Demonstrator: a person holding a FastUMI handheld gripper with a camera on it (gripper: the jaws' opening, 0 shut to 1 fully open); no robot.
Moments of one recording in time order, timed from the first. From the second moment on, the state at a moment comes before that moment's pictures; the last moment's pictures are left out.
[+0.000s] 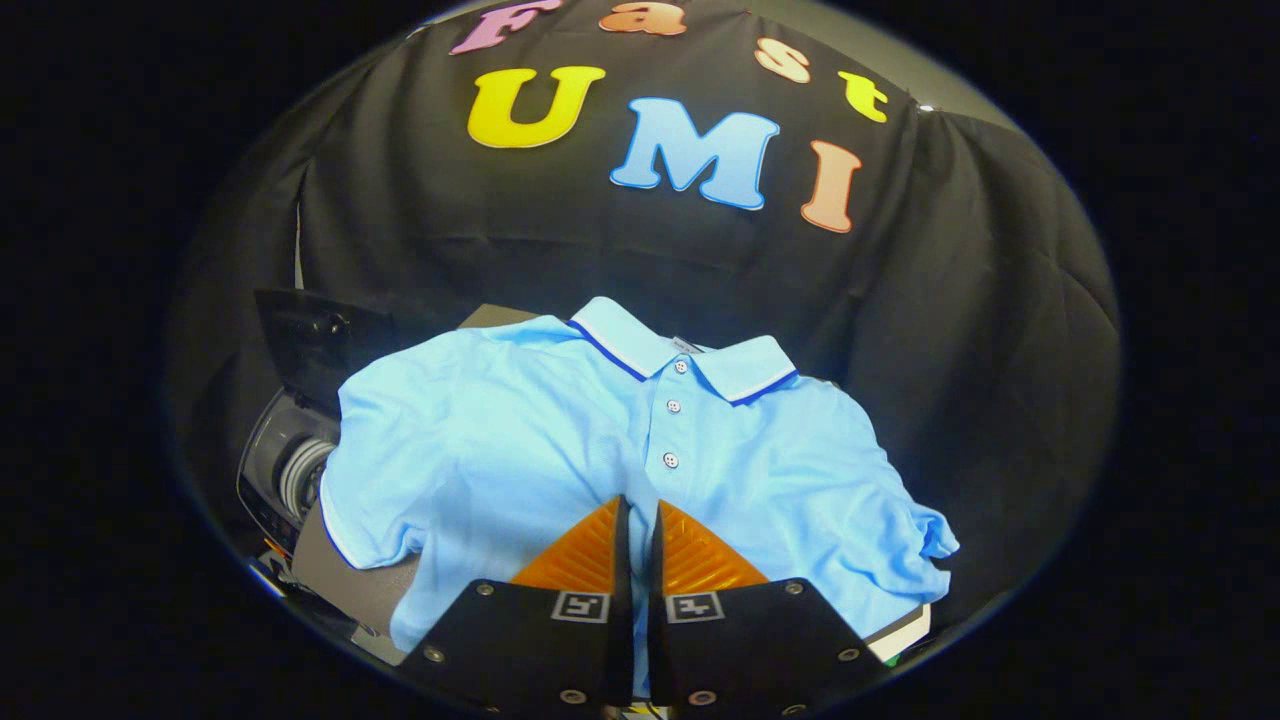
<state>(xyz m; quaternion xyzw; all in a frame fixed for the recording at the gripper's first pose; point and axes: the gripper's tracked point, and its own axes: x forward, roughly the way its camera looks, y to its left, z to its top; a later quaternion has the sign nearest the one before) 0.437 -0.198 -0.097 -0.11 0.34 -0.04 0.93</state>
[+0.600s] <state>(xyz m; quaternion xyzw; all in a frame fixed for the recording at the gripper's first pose) 0.437 -0.196 -0.052 -0.05 0.28 -0.06 0.96</state>
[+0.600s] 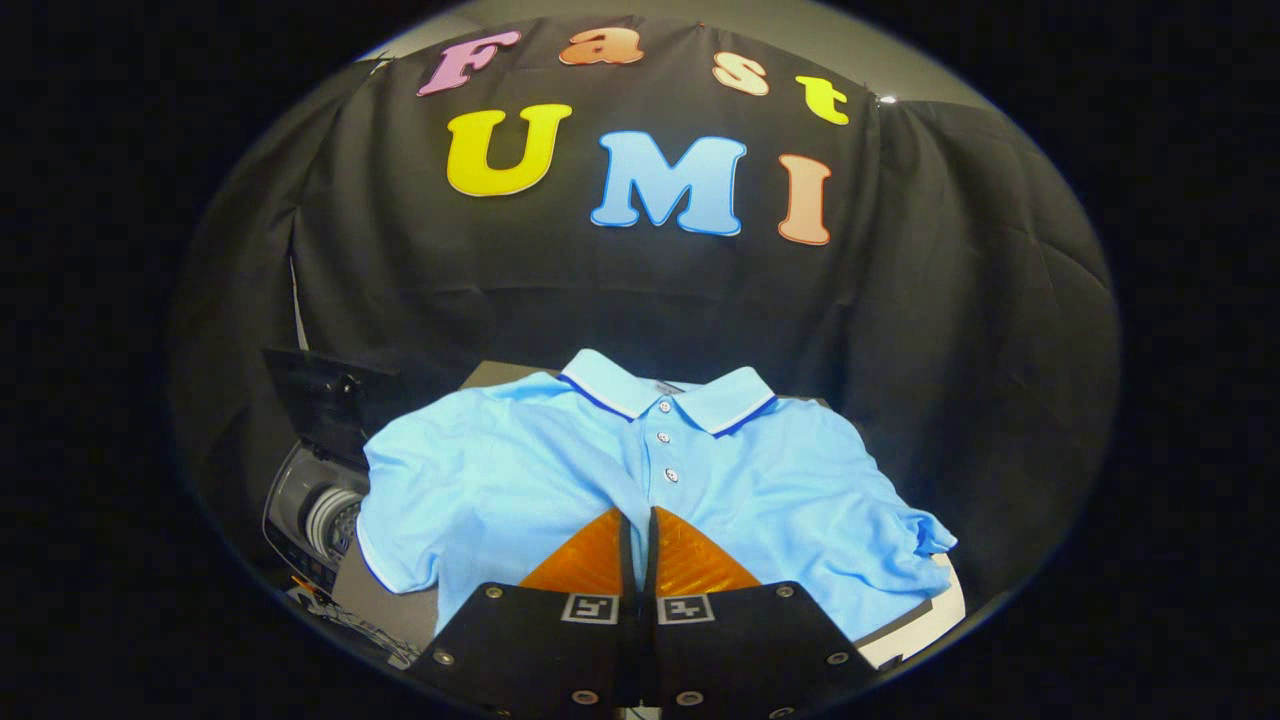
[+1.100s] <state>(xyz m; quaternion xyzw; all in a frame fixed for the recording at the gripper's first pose) 0.430 -0.203 0.051 -0.04 0.20 -0.09 0.97</state>
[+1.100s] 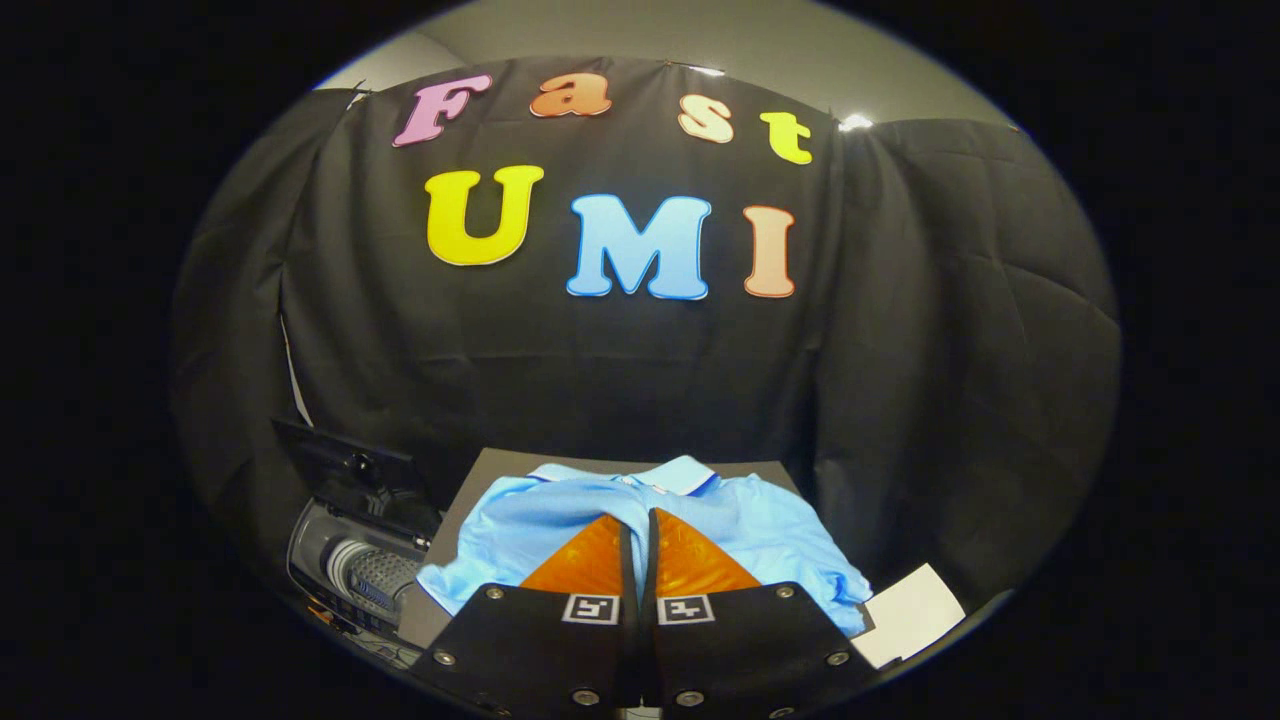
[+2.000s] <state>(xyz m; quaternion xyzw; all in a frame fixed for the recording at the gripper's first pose) 0.396 -0.068 0.132 -0.03 0.15 -0.08 0.99</state>
